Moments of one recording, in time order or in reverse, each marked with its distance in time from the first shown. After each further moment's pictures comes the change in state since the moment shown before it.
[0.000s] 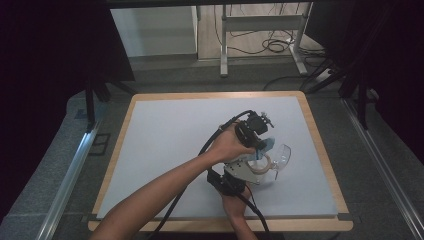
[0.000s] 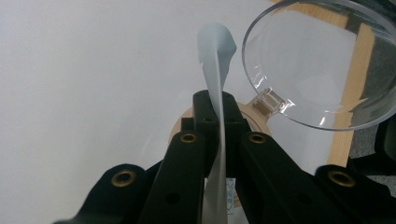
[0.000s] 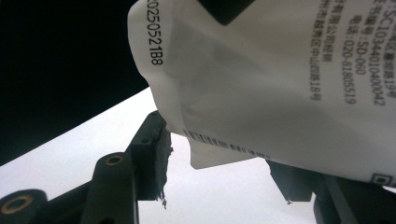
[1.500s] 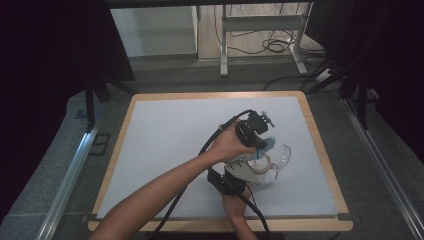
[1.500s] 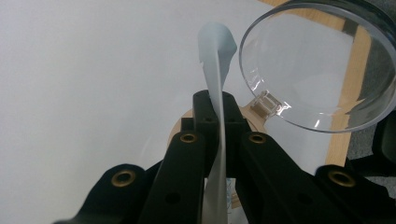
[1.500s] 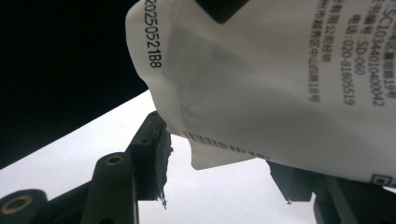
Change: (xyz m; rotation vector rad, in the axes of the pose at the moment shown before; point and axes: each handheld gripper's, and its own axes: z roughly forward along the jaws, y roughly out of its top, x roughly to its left) left arm -0.001 0.001 -0.002 -0.008 -0.002 0.002; right arm -0.001 0.001 0.000 -0.009 -0.002 -0.003
